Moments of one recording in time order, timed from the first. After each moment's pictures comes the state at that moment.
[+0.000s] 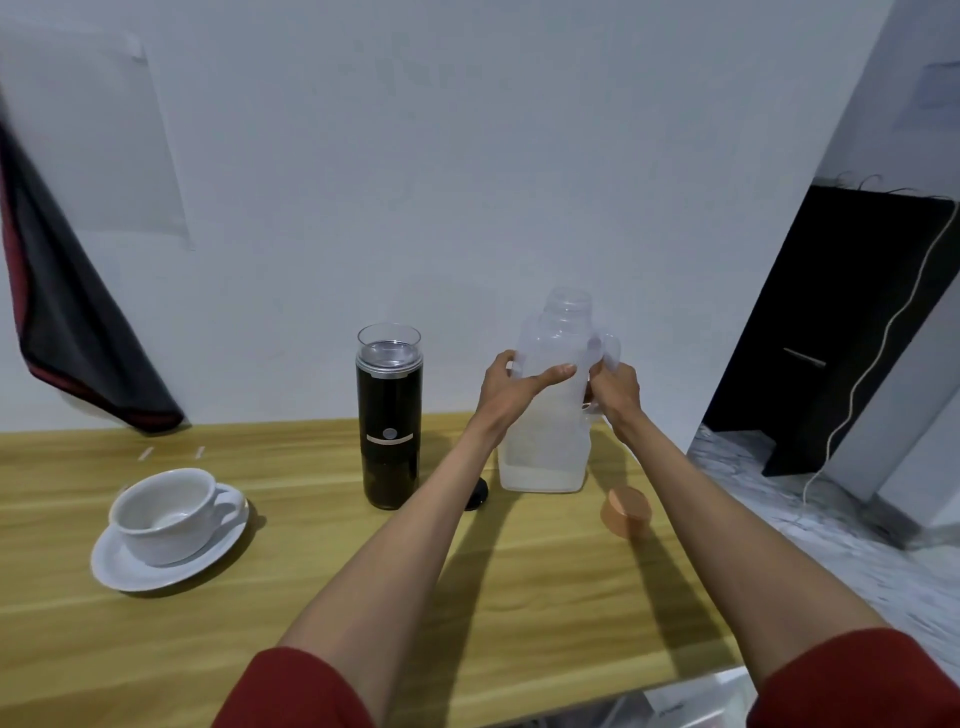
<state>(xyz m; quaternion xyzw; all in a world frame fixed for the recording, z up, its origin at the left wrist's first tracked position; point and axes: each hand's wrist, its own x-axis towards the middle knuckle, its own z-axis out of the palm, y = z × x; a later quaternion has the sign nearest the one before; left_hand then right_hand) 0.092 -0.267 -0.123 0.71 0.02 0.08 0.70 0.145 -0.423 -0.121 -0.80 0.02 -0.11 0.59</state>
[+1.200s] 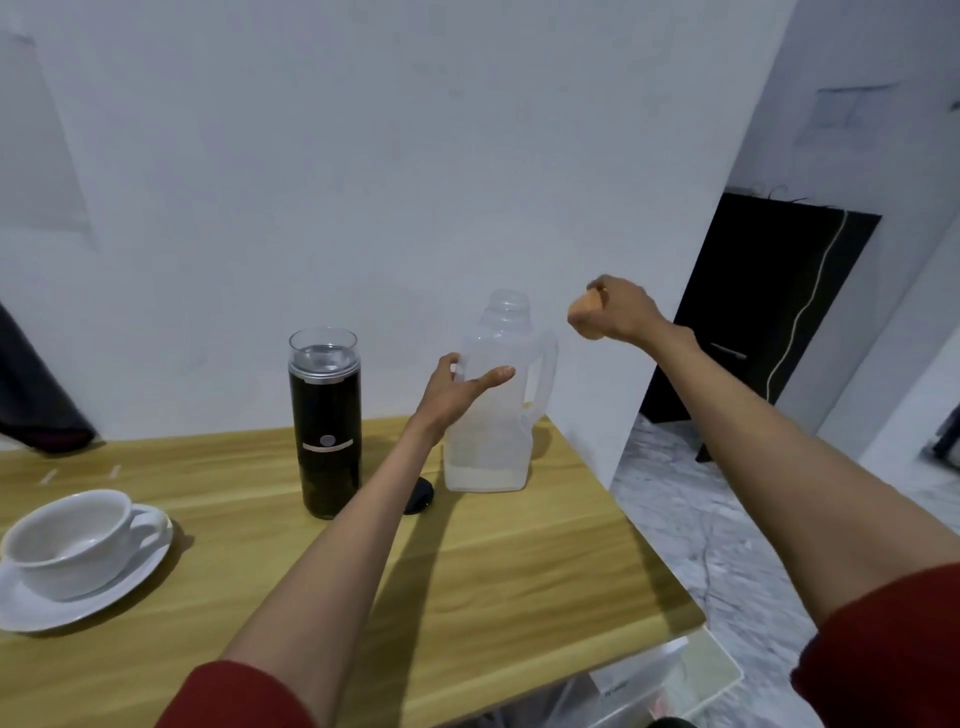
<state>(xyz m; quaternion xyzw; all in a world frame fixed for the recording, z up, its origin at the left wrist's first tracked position) 0.103 -0.263 -0.131 0.73 0.00 0.03 0.68 0.143 -0.492 0.004 -0.96 -0.06 -0.14 0.23</state>
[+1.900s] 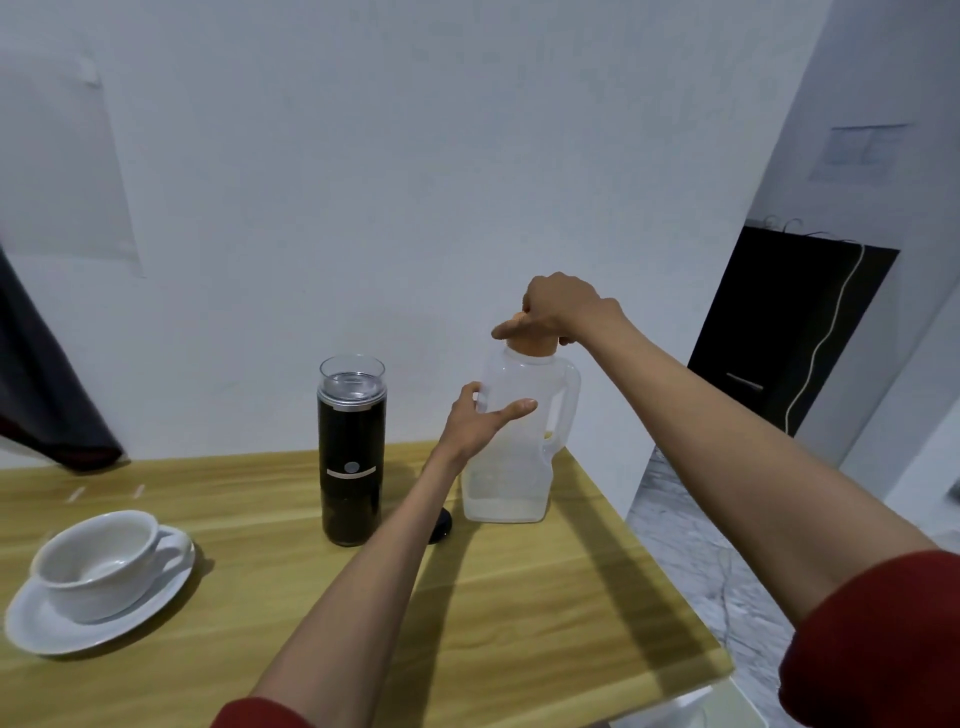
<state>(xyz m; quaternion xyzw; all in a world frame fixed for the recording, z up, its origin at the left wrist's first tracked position) 0.104 -0.262 -0.132 0.74 0.00 0.05 0.67 0.127 -0.375 0.046 -0.98 -0.12 -0.13 -0.02</state>
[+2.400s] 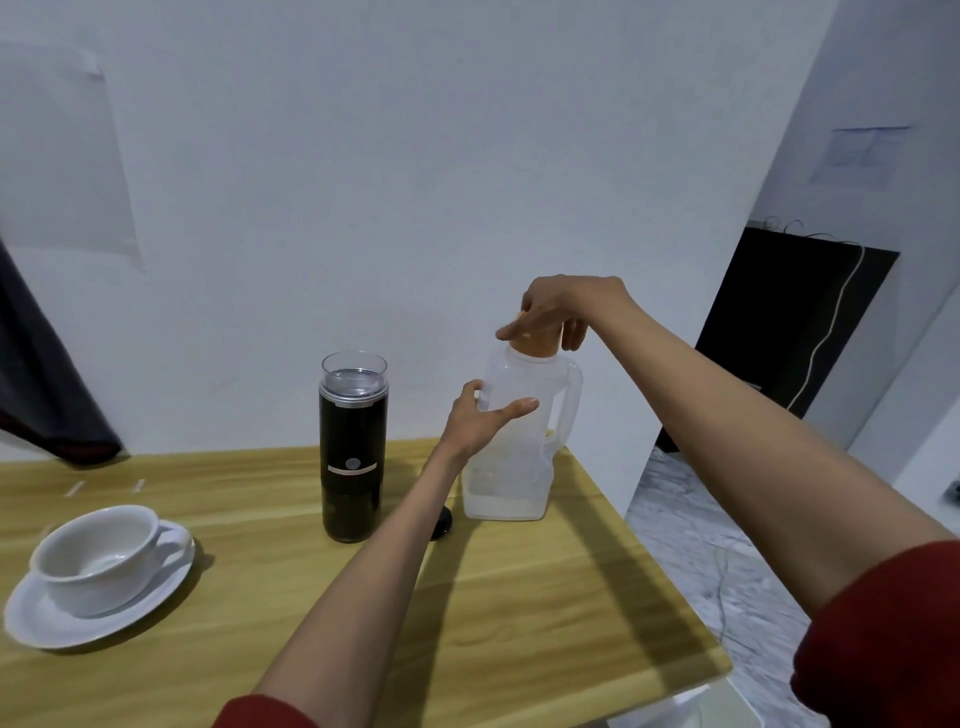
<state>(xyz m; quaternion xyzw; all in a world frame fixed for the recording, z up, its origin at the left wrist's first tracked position) 0.108 -0.262 -0.135 0.76 0.01 0.05 0.65 0.111 -0.368 0.066 -0.99 -0.09 0.03 -0.06</state>
